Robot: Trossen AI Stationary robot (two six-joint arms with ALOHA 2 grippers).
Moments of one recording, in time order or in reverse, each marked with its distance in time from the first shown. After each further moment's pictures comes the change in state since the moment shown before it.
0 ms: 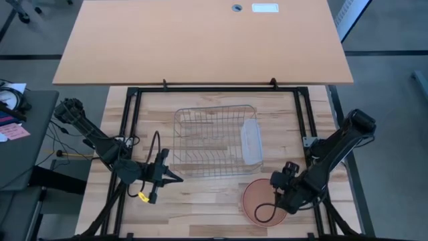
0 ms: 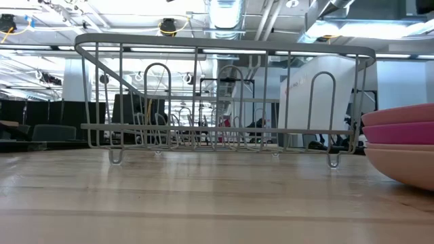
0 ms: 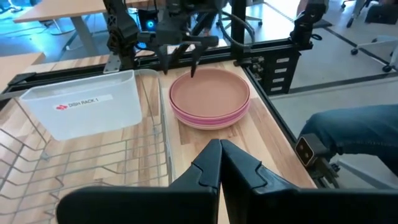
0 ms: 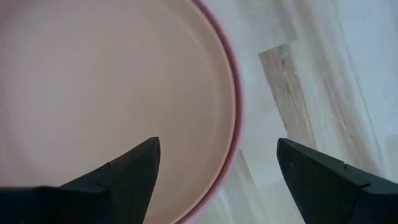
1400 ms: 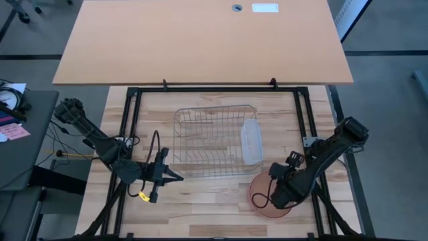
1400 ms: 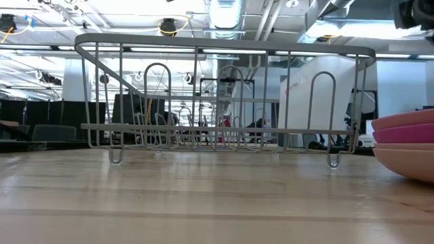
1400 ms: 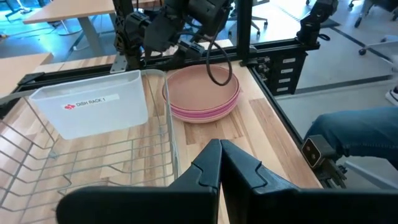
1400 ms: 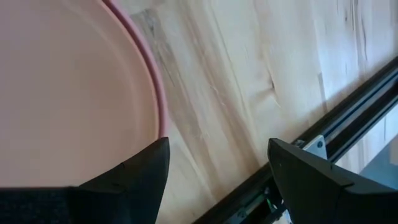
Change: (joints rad) left arm 0.000 0.000 0.001 -0.003 -0.022 0.002; right arm -0.092 0.157 0.161 -0.479 0.002 0.016
